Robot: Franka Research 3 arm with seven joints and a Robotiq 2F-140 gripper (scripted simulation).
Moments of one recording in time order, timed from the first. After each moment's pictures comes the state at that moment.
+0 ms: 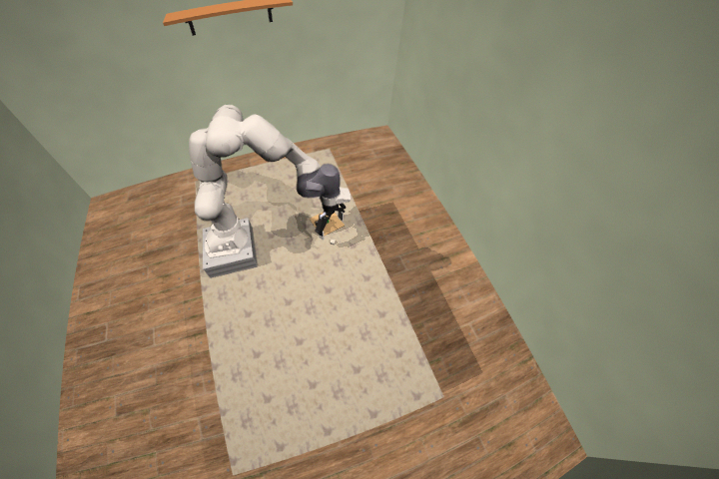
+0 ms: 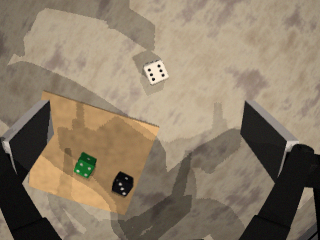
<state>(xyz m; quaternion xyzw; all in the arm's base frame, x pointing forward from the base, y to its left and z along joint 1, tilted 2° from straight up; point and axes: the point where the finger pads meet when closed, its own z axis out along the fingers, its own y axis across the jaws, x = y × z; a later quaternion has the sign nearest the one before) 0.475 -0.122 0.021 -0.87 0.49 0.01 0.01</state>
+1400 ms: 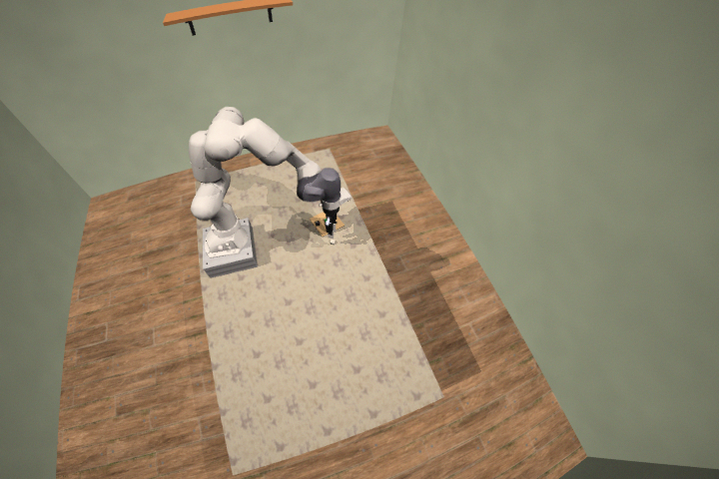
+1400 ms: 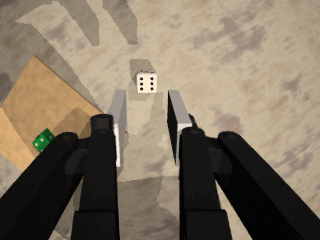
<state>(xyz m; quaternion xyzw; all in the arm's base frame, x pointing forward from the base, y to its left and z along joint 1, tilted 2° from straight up) 0.472 -0.138 0.019 -0.95 0.31 0.00 0.02</state>
